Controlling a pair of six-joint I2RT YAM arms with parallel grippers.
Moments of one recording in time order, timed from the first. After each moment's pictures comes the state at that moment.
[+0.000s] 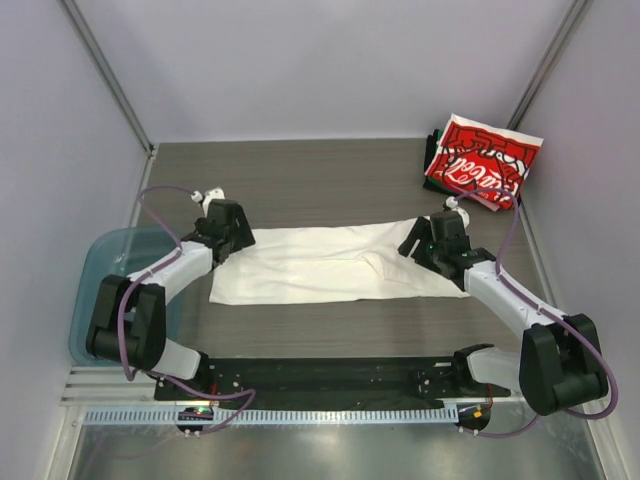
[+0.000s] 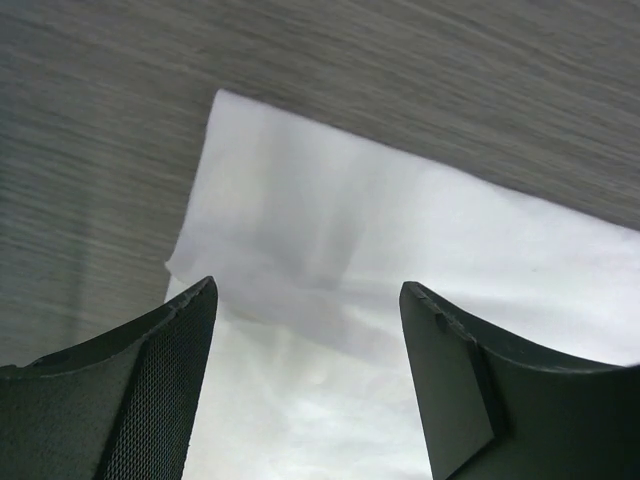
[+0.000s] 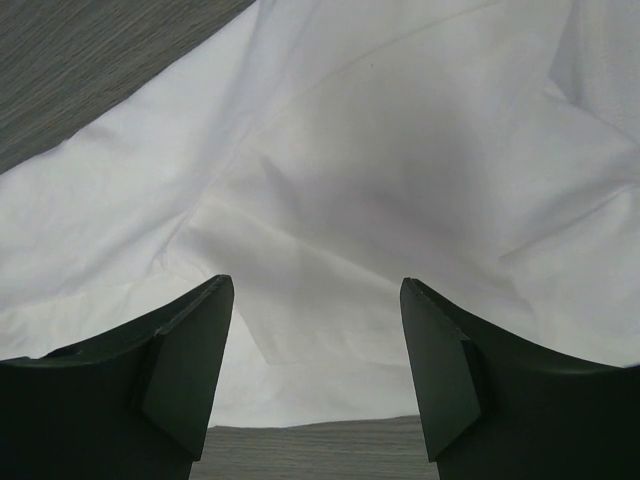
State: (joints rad) left arm -0.25 1.45 0.79 -0.13 -0.28 -0.50; right arm 0.25 1.20 0.65 -0.24 0.07 0.67
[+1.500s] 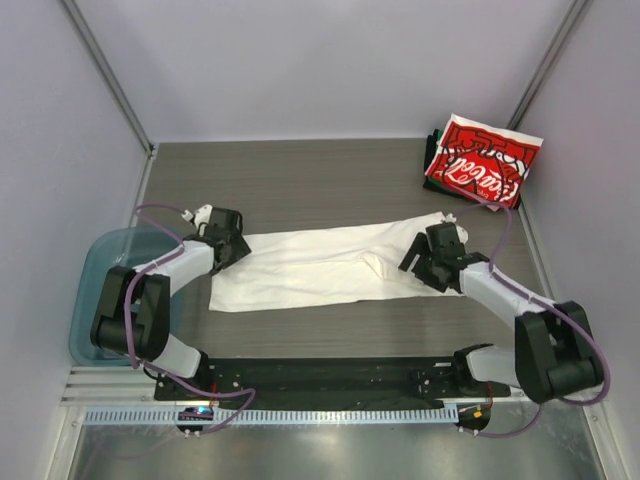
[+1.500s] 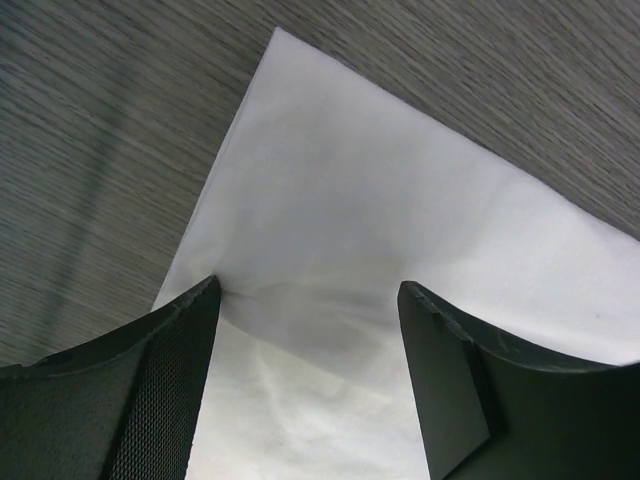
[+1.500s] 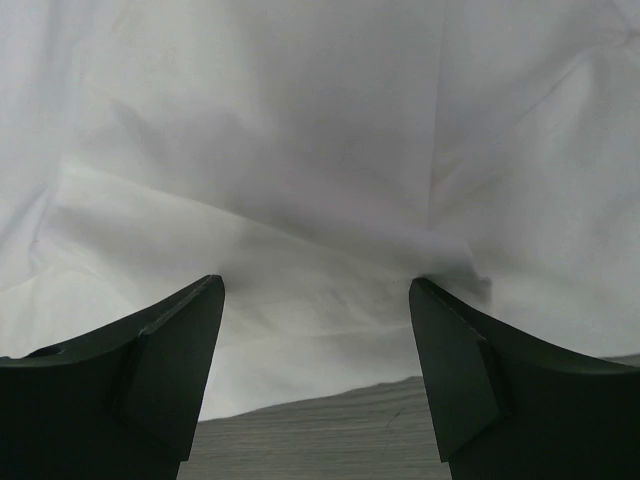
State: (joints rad) left arm -0.23 1.51 0.77 -0.28 -0.34 -0.74; right arm 0.25 1.21 0.58 -0.31 0.08 0.74
